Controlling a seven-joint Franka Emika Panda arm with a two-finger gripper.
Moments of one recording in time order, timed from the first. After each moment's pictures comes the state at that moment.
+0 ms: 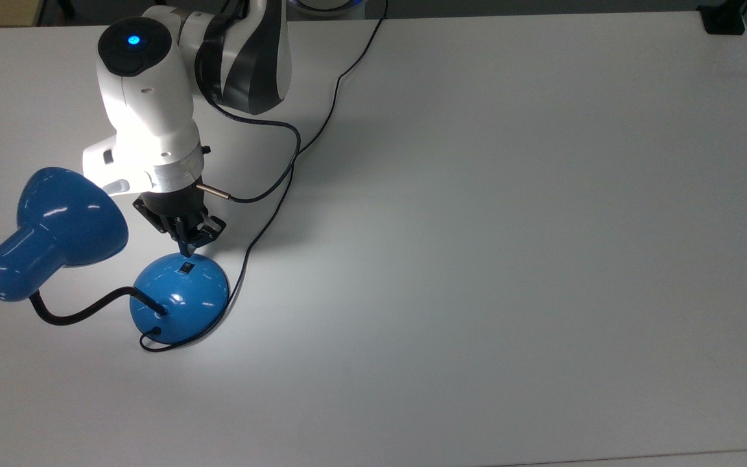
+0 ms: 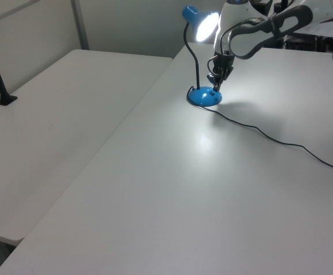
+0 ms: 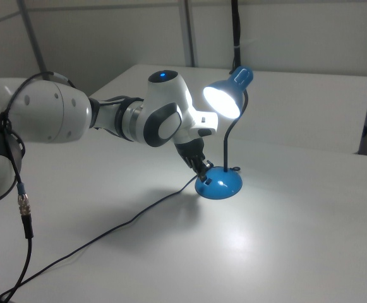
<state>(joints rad) -0.14 0.51 -0.05 -1.60 -0.04 2.34 0.22</state>
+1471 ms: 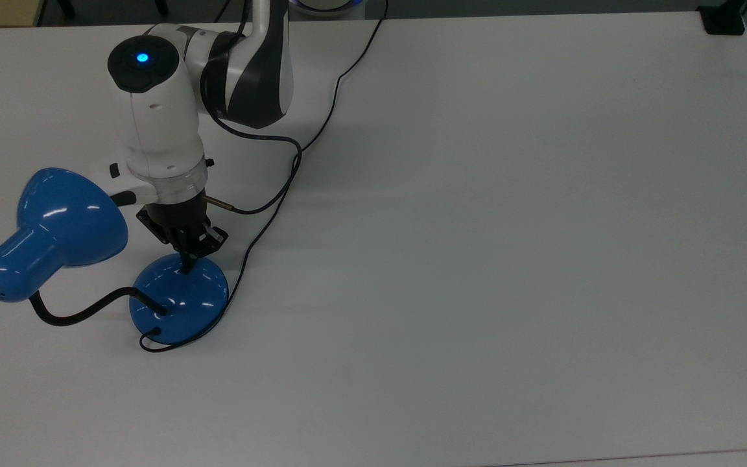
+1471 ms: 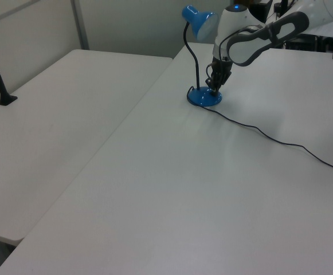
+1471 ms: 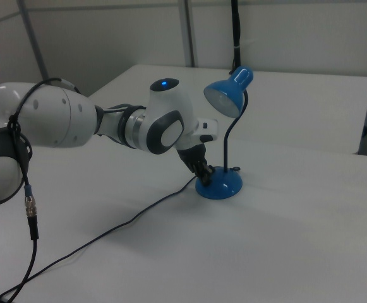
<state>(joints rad) -0.14 0.55 -0.05 -1.60 -0.05 2.40 0.22</state>
